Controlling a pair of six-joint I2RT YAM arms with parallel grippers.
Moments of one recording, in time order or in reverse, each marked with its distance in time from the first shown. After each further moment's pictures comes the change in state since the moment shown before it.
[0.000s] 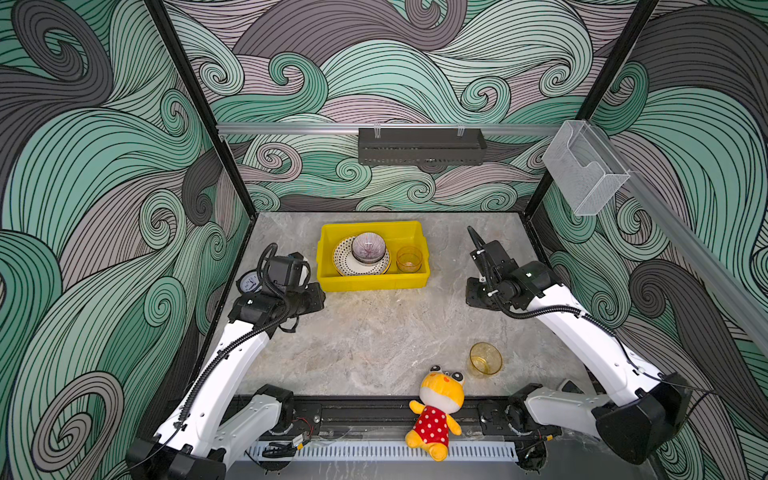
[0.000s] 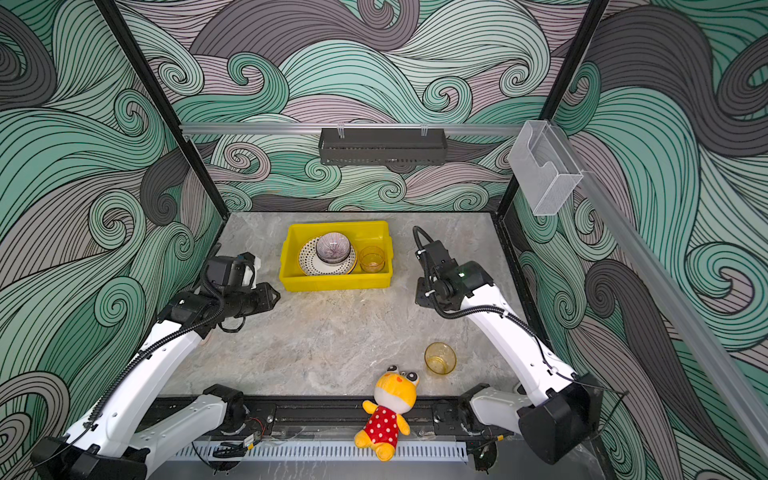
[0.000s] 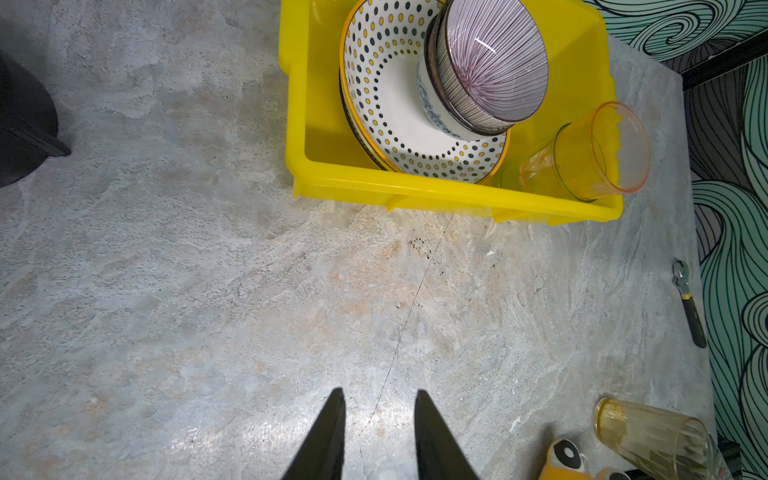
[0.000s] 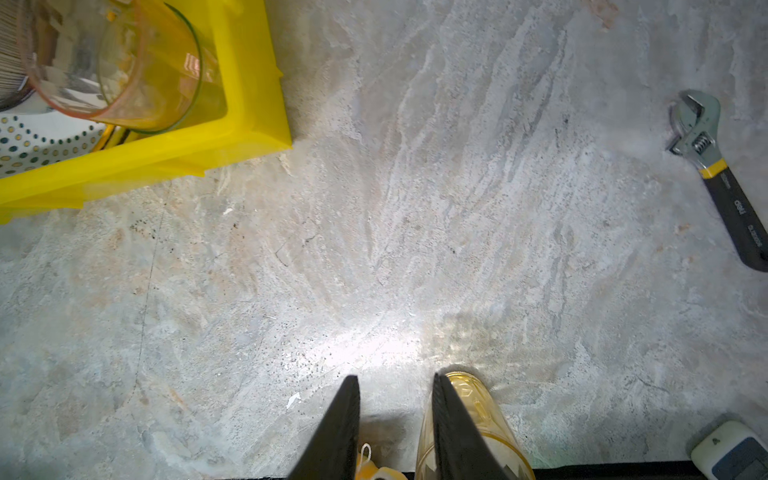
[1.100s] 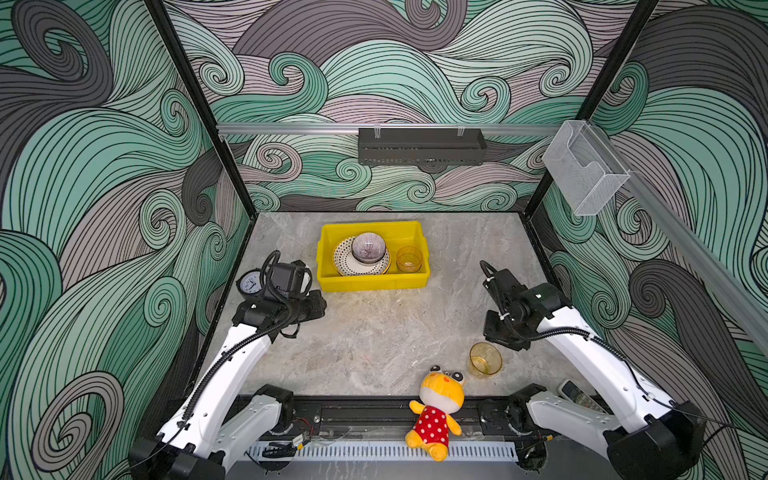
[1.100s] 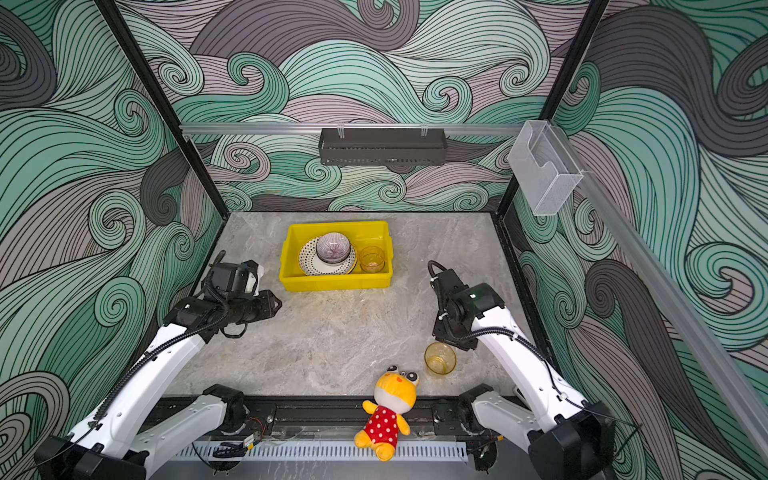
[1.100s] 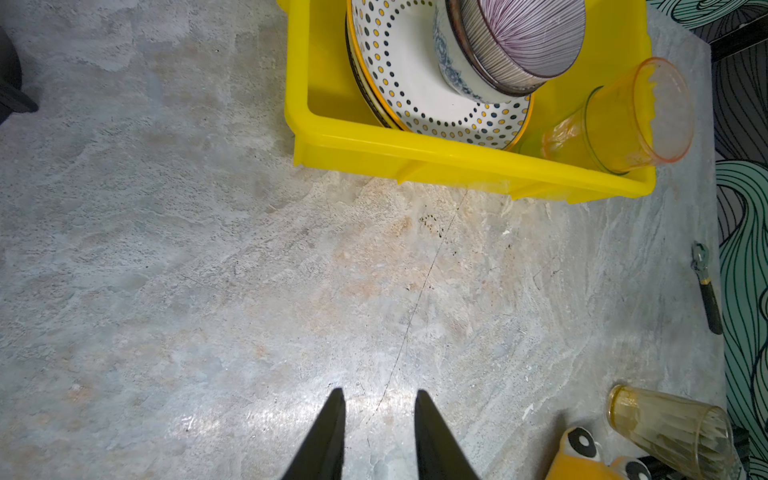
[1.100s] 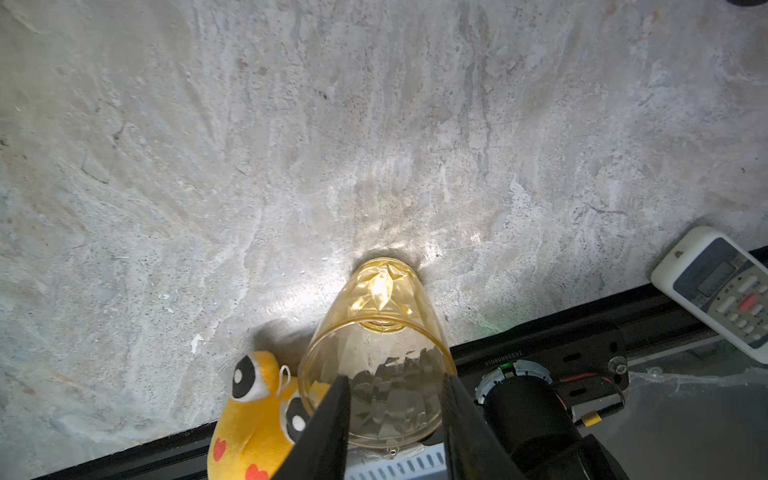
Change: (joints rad) left arm 0.000 -0.018 -0.081 0.022 0.019 -0.008; right arm -0.061 -0.142 -0.221 -0.219 -0.051 0.146
